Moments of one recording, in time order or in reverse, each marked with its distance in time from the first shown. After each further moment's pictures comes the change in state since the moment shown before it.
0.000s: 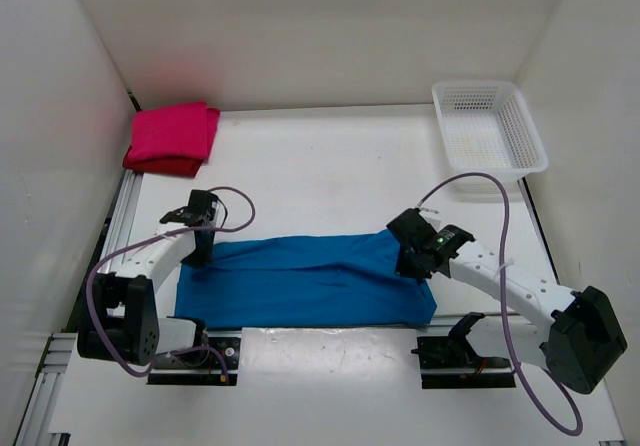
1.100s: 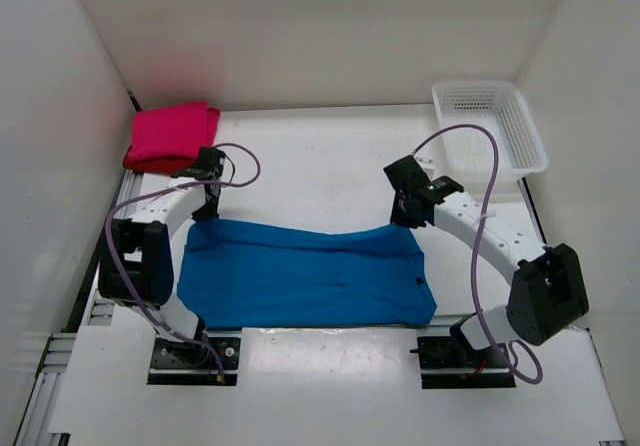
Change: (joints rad) left arm 0.000 0.338 0.402 0.061 -0.088 0.000; right arm -0.180 0.311 0.377 0.045 0.063 -0.228
